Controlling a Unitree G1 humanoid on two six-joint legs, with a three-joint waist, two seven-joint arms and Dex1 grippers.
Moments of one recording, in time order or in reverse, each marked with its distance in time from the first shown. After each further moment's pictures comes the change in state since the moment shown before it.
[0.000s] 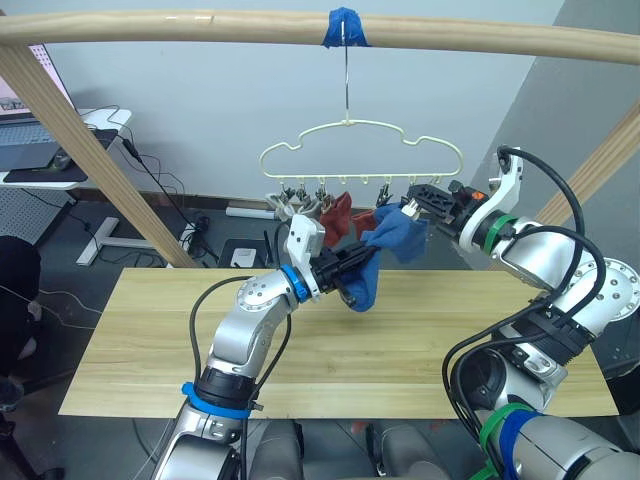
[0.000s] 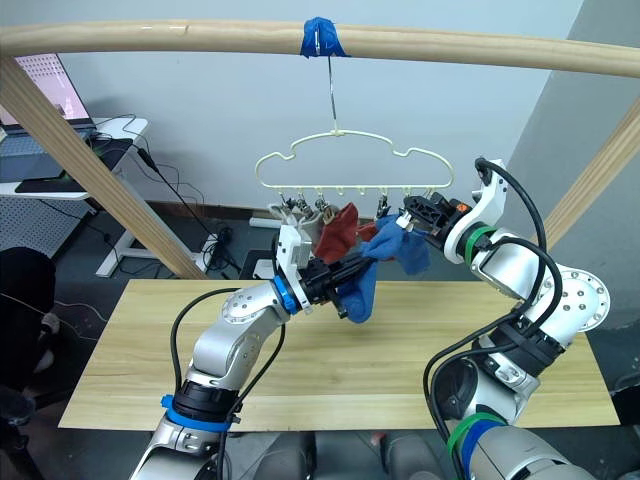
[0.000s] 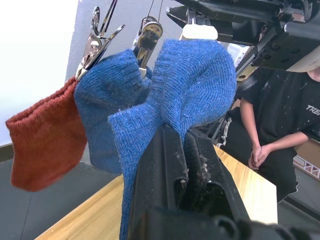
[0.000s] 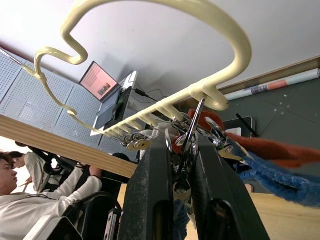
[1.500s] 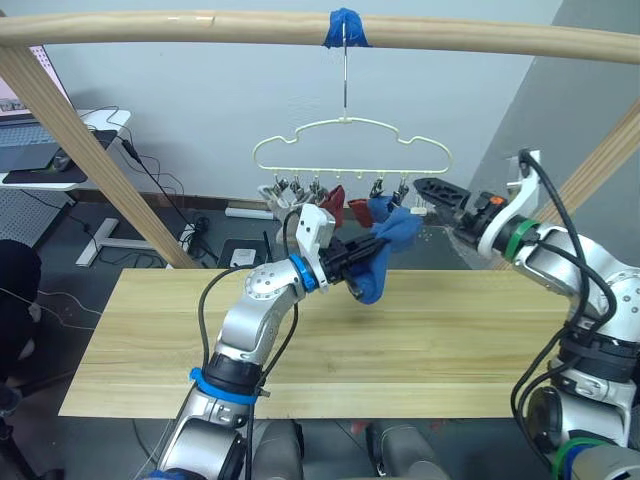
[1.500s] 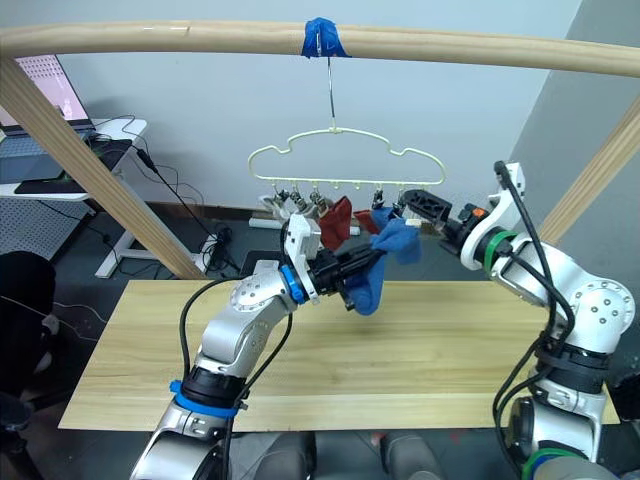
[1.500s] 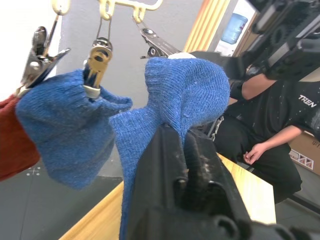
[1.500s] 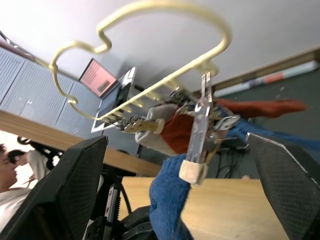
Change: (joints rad) left arm -0.099 -0.030 -0.023 0.090 0.016 -0.020 -0.022; right arm 0.268 -0.461 0.426 0.071 0.644 -0.505 -0.236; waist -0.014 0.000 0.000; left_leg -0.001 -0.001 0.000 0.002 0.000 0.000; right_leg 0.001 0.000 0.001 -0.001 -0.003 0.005
